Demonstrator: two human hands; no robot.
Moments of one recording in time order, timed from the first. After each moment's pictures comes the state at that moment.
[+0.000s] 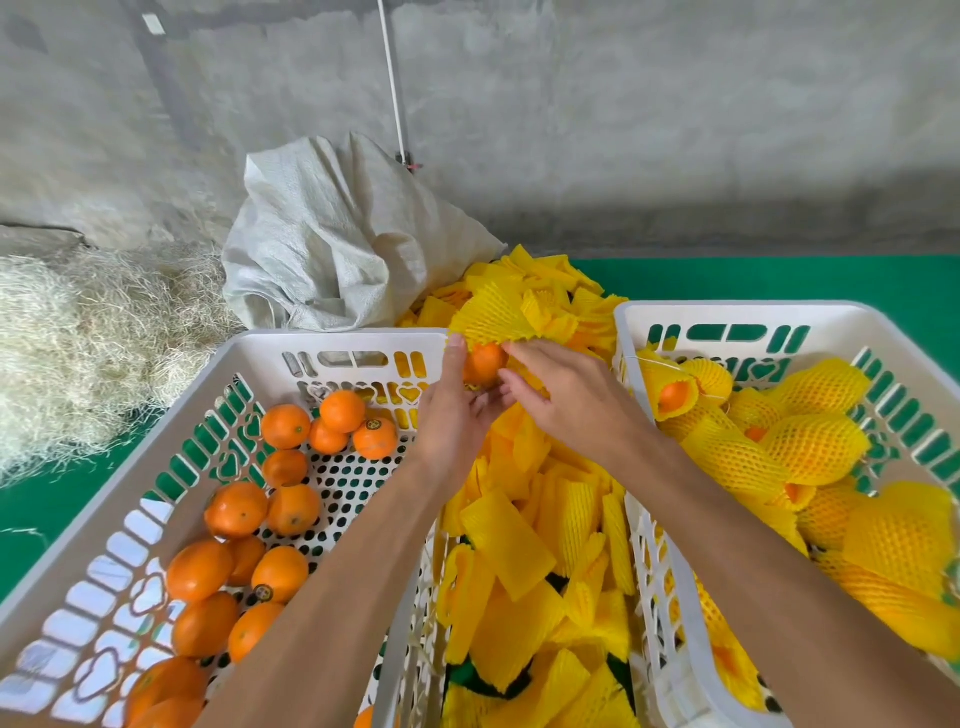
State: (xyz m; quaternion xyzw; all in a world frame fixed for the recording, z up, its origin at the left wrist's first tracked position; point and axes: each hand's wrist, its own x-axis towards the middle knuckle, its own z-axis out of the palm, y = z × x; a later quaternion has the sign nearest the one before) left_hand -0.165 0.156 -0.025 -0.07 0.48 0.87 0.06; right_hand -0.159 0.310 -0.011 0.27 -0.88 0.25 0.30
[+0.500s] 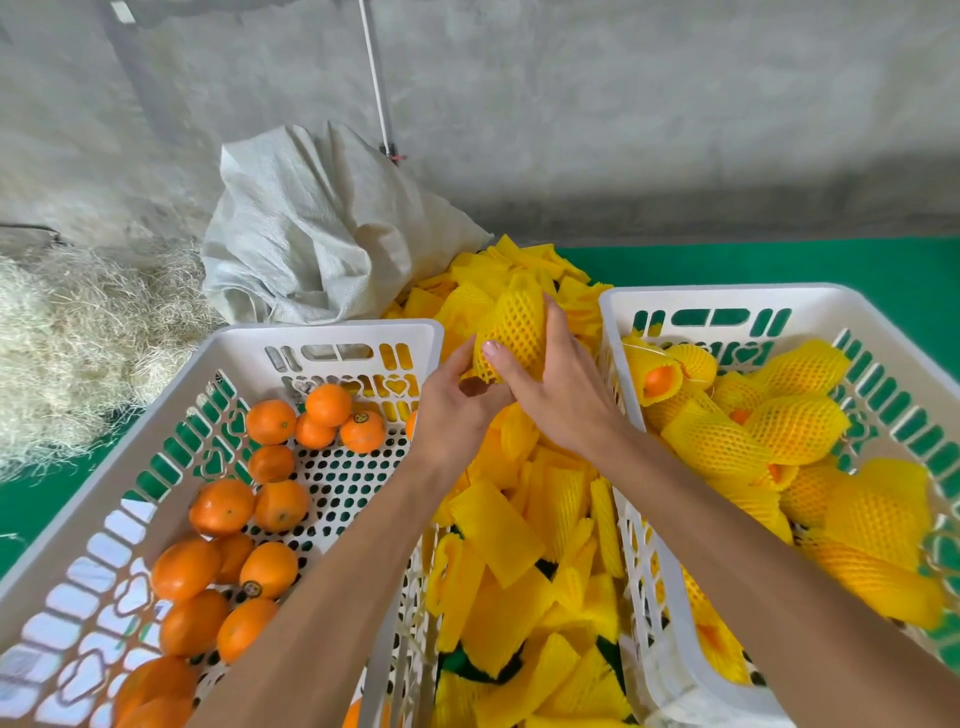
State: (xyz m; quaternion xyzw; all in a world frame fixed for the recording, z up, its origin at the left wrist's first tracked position) left_hand -0.152 0.160 -0.030 0.11 0.73 0.67 -0.04; right_hand -0.163 0.308 -0.028 0.07 -0.88 0.45 0.14
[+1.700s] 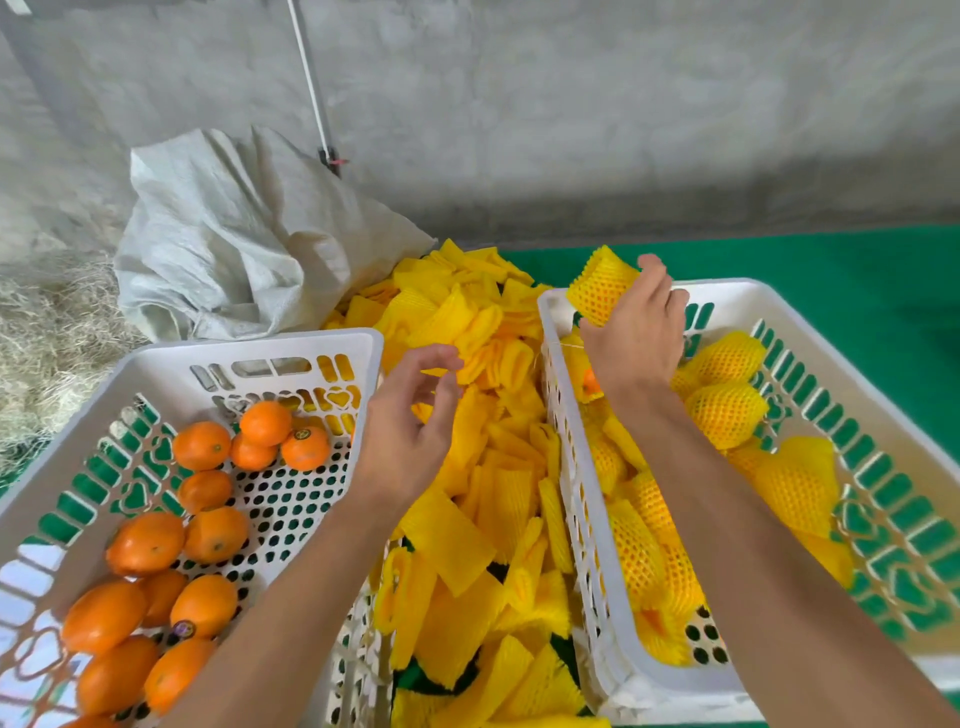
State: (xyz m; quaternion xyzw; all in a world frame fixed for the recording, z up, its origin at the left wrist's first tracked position) left_hand -0.138 0.169 -0.030 0.22 0.78 0.56 -0.18; right_hand -0.190 0.412 -0.015 -0.20 -0.91 0.17 0.33
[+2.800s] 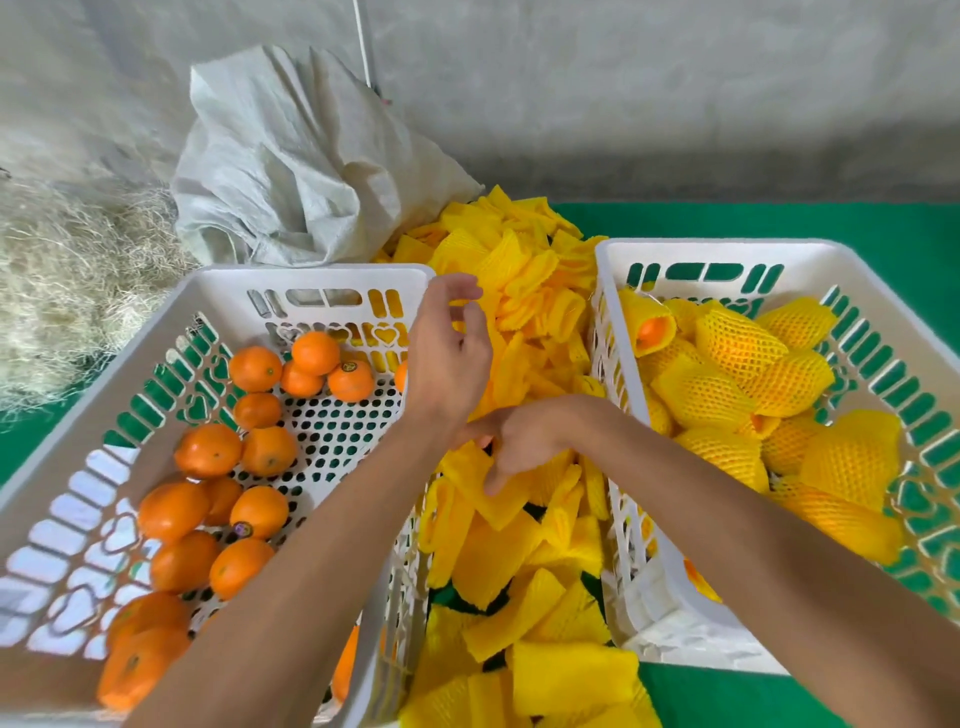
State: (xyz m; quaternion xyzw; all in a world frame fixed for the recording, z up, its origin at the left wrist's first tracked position) left_hand -0.149 0.165 -0.040 0.08 0.80 0.55 -0.22; right_hand -0.136 0.279 -0.046 0.22 -0.88 0.09 -0.40
